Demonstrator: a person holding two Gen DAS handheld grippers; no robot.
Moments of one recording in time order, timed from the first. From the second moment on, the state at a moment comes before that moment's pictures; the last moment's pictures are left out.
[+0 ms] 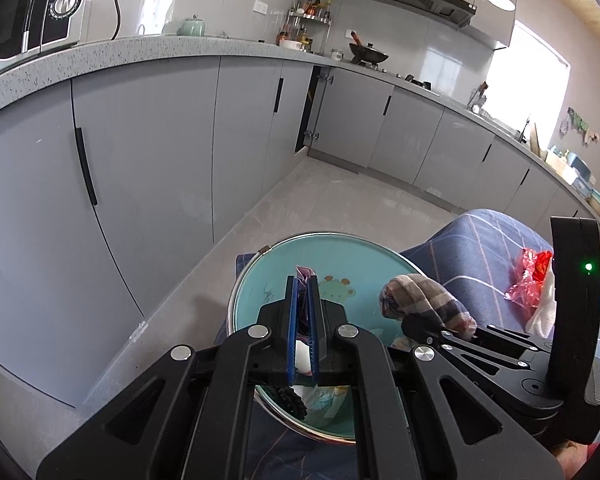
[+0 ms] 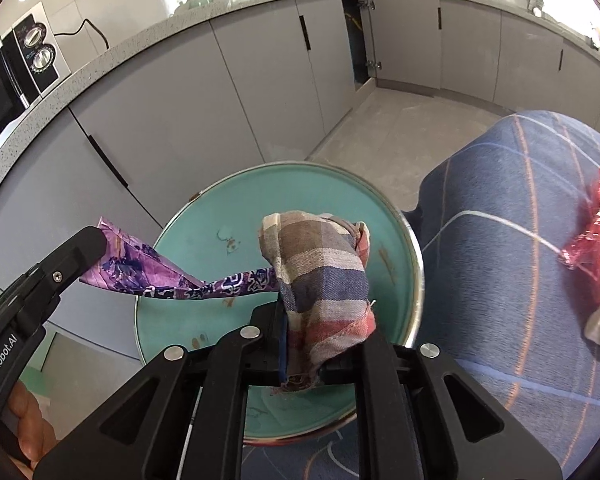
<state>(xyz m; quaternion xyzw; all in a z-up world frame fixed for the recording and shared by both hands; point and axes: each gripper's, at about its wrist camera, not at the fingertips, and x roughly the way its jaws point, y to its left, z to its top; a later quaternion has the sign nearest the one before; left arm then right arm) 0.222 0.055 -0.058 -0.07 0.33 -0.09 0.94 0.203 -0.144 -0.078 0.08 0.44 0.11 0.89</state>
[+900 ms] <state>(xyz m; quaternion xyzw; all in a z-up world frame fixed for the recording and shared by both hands) 0.206 0.061 -0.044 -0.07 0.32 0.00 0.94 0.180 -0.165 -0.048 0.08 0.40 0.09 0.91</state>
